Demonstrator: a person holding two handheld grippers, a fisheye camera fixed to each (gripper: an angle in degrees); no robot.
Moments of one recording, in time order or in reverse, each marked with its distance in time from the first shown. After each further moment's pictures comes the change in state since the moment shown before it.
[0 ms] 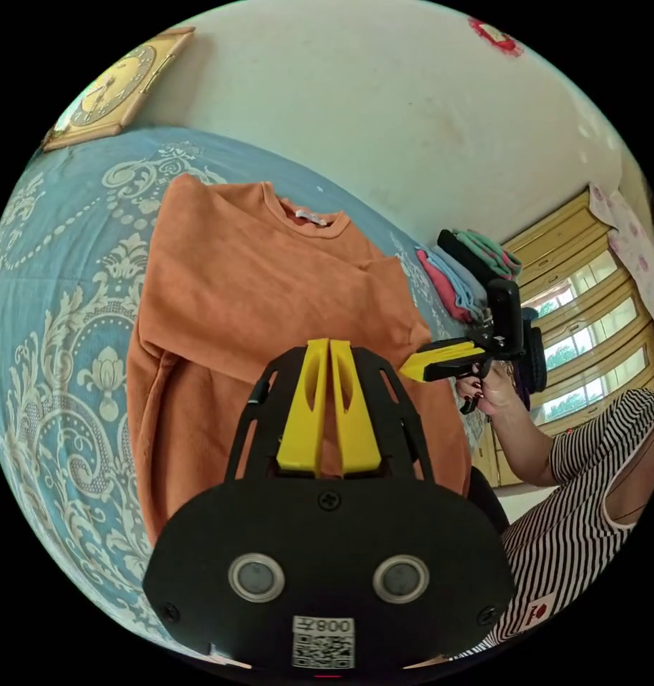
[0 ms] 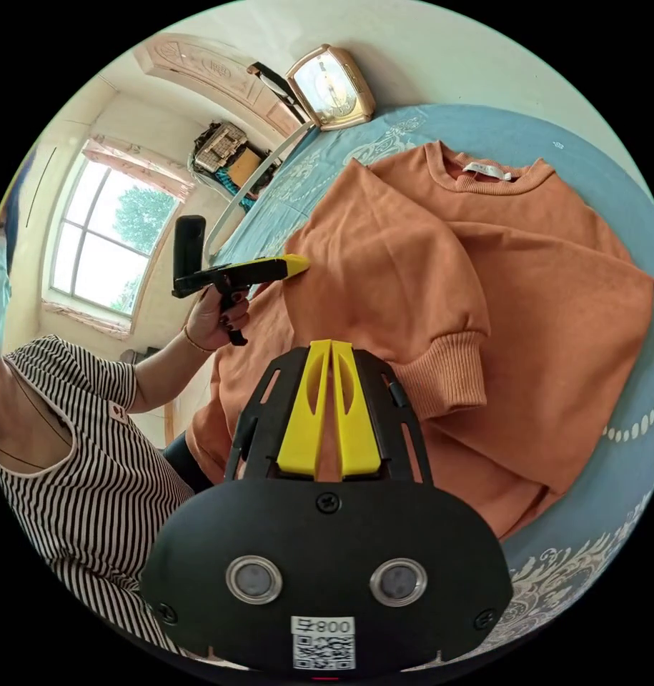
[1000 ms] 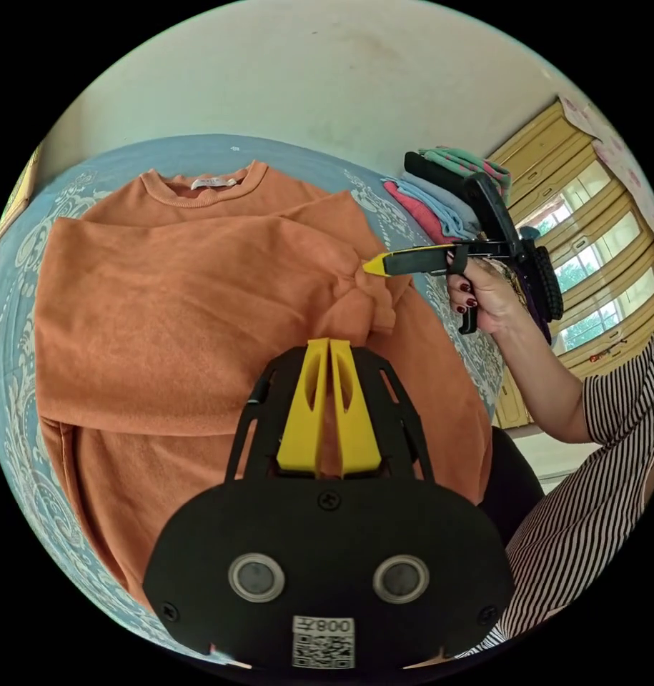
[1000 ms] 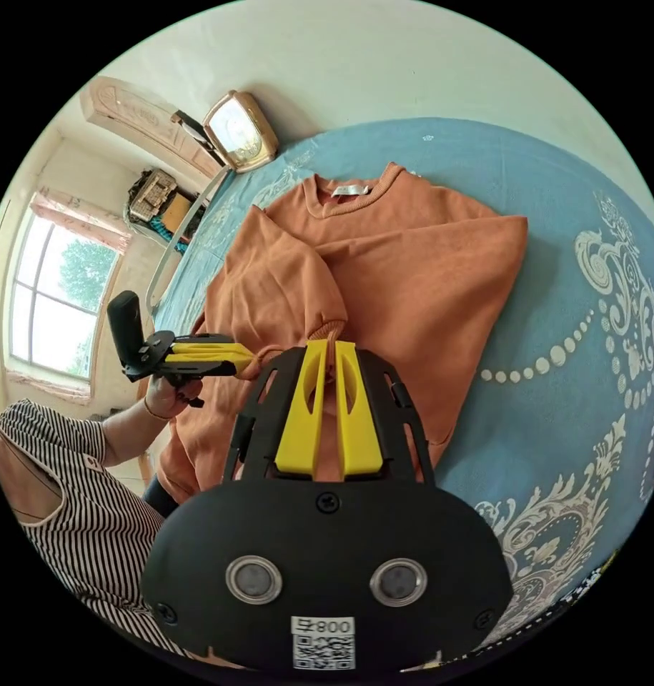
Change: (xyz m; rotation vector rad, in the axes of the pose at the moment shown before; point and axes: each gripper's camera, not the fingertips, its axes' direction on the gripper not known) left arm 0.129 0.014 0.102 -0.183 -0.043 0.239; right arm 0.033 0.107 -0.166 0.122 0.204 0.196
